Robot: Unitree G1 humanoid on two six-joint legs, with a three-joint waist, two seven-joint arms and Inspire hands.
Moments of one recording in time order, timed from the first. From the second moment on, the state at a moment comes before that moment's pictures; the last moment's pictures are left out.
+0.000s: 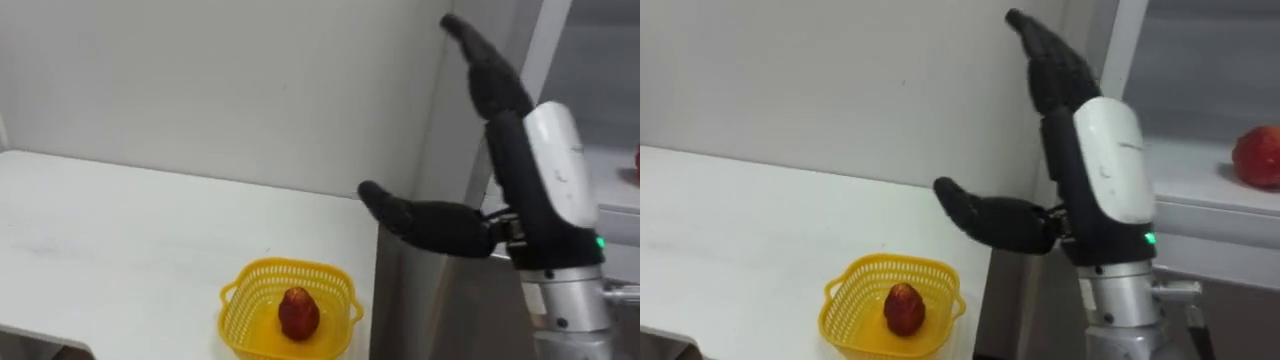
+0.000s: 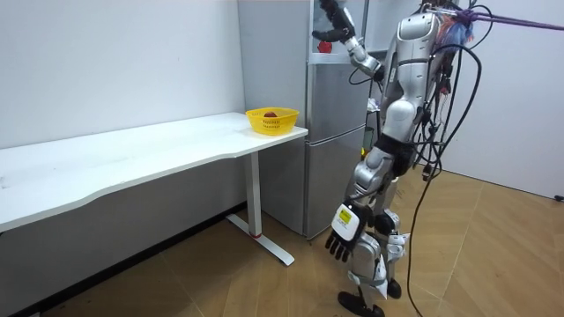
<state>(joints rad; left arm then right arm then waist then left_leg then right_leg) 0.19 0.25 0.00 1.12 0.44 0.08 -0.05 -0.25 -0.37 0.05 -0.33 -0.57 -0.12 -0.47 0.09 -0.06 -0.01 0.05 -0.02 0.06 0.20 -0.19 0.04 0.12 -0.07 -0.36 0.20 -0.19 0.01</state>
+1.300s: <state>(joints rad) 0.21 0.27 0.04 1.12 0.44 0.08 -0.06 -0.26 -0.52 -0.21 0.04 -0.41 -0.08 -0.60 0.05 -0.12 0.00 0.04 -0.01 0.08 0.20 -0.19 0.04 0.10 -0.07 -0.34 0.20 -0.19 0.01</state>
